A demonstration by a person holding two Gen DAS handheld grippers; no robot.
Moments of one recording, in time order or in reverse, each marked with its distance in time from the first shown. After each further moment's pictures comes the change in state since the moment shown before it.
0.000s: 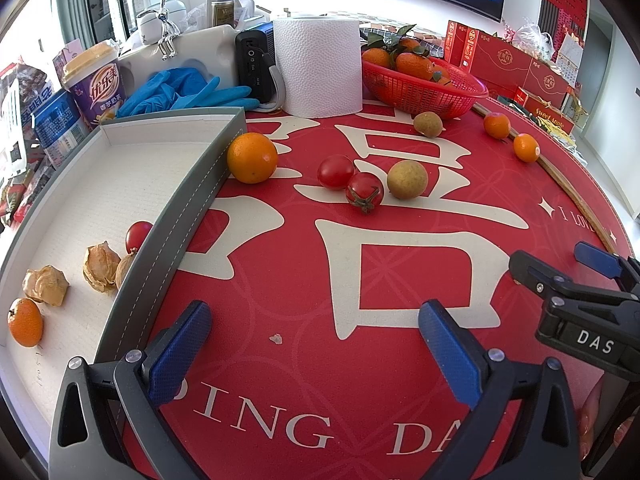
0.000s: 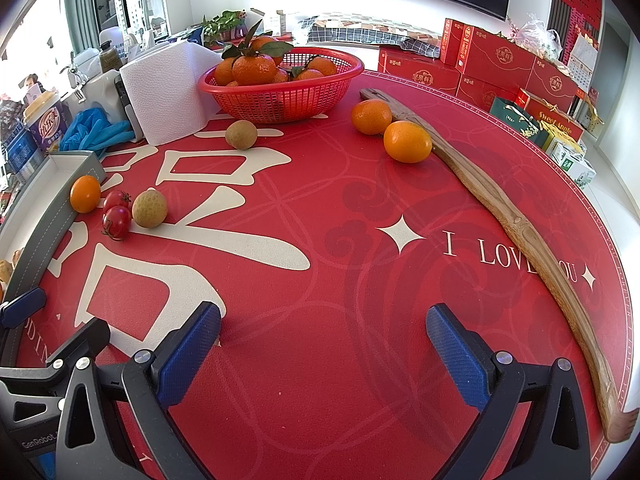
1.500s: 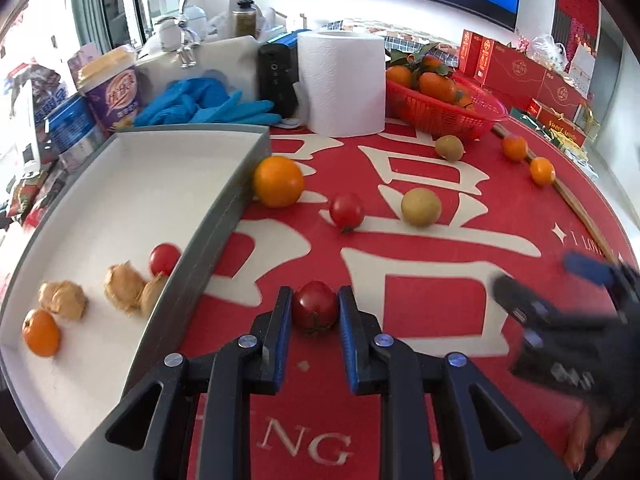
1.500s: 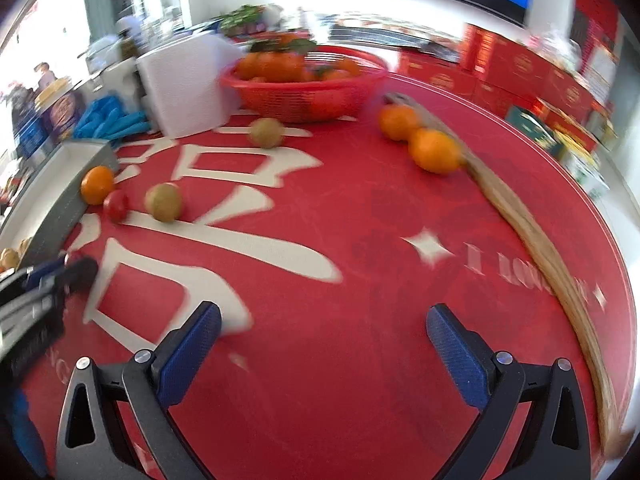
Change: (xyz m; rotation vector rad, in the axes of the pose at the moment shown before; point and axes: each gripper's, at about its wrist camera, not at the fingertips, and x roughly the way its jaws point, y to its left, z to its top) left arm -0.004 0.013 0.012 -0.032 -0.026 0.038; right arm 0.009 0.027 0.016 -0.103 0.013 0.071
